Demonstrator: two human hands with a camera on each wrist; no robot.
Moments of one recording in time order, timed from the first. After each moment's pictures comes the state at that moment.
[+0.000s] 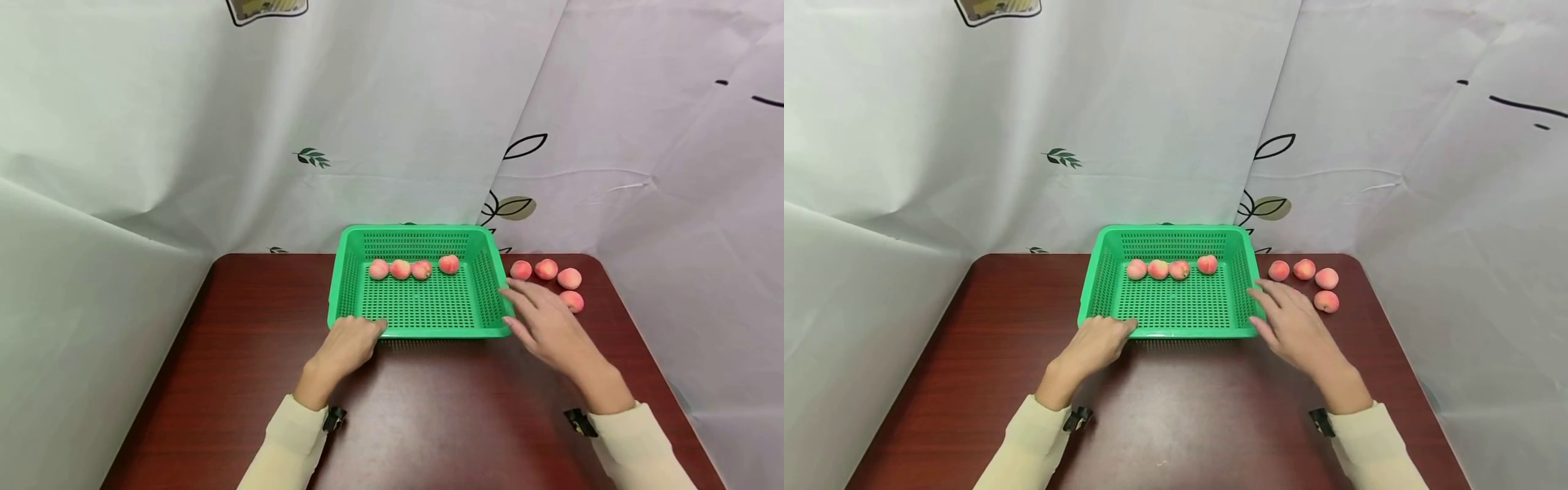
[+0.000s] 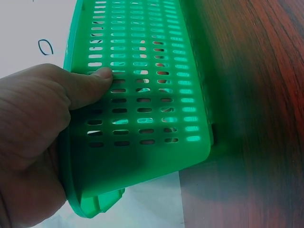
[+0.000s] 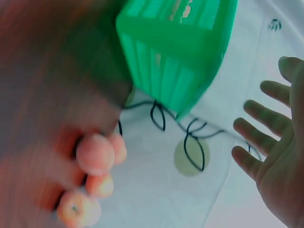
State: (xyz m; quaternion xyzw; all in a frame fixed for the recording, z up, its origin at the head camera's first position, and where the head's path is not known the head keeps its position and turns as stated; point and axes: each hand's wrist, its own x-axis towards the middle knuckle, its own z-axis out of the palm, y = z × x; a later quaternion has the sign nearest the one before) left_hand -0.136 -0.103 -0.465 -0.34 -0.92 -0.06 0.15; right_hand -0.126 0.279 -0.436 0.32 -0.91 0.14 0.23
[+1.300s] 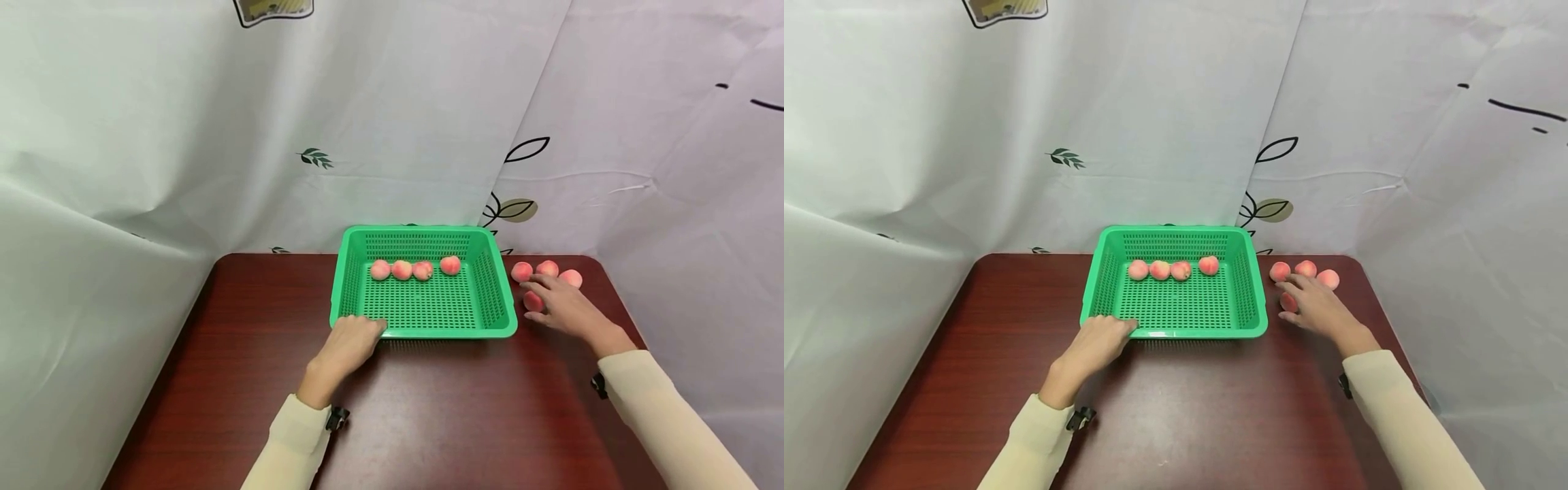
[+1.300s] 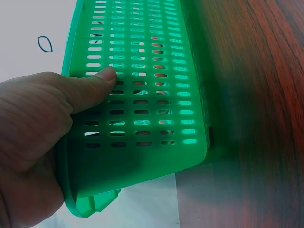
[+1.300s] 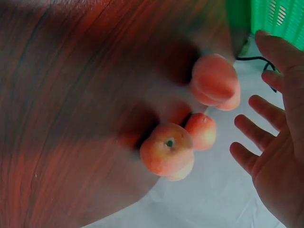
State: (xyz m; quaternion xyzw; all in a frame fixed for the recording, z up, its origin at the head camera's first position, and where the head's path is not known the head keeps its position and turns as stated) left_hand -0.134 -0.102 -0.464 -0.32 -0.93 -0.06 0.14; right_hand -0.191 0.352 -0.475 0.29 -0.95 0.10 0.09
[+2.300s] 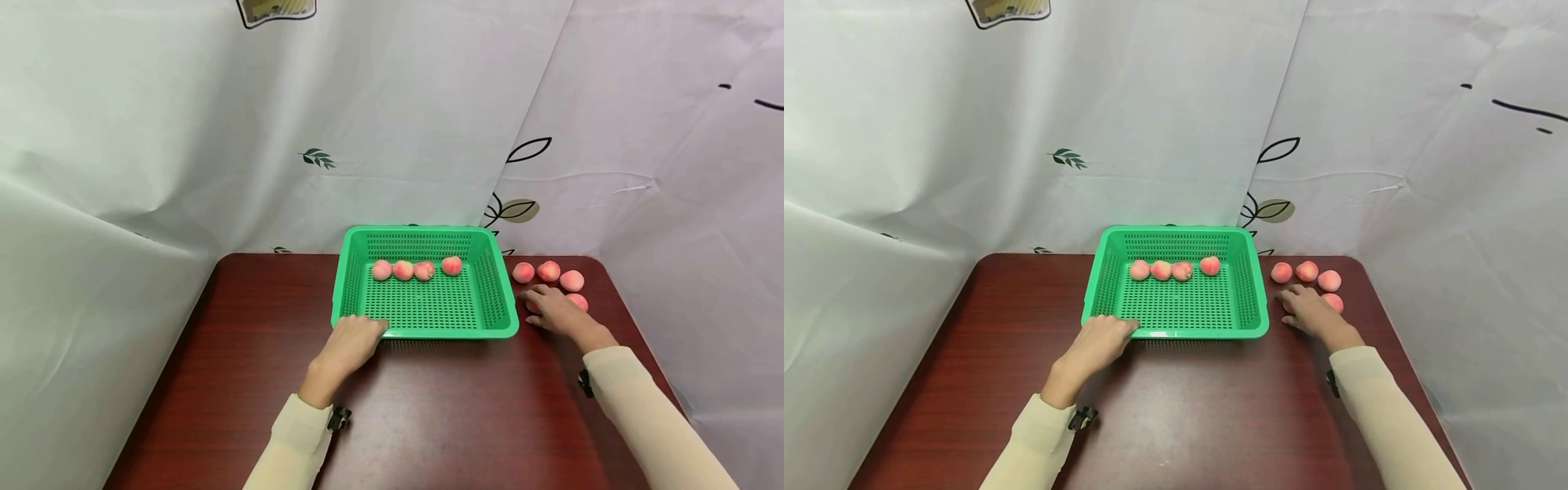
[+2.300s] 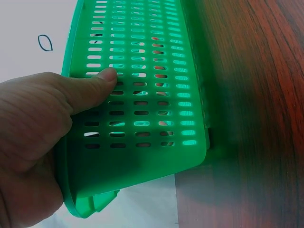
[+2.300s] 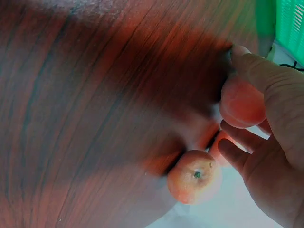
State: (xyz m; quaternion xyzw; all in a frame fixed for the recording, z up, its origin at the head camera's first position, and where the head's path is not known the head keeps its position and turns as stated) left_hand -0.136 -0.101 -0.468 -0.31 -0.94 -0.07 0.11; right_hand -0.201 0.351 -0.500 0.26 -0.96 0.08 -0.02
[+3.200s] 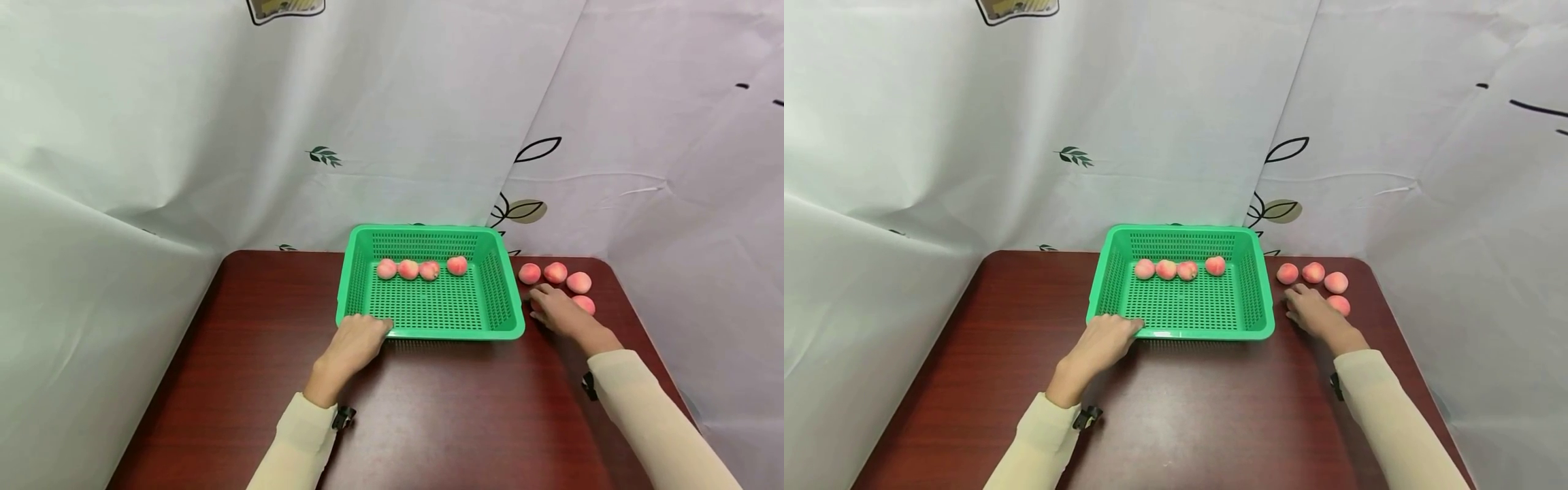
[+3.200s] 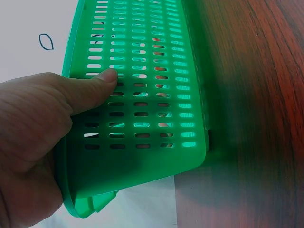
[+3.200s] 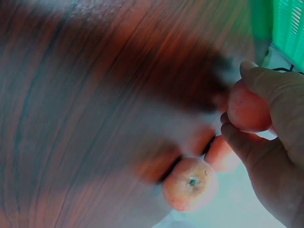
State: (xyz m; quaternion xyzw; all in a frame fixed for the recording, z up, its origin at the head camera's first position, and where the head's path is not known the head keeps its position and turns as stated) left_hand -0.134 -0.099 -0.467 -0.31 -0.94 -0.06 0.12; right_hand -0.203 0.346 -0.500 0.27 -0.96 0.10 0.01
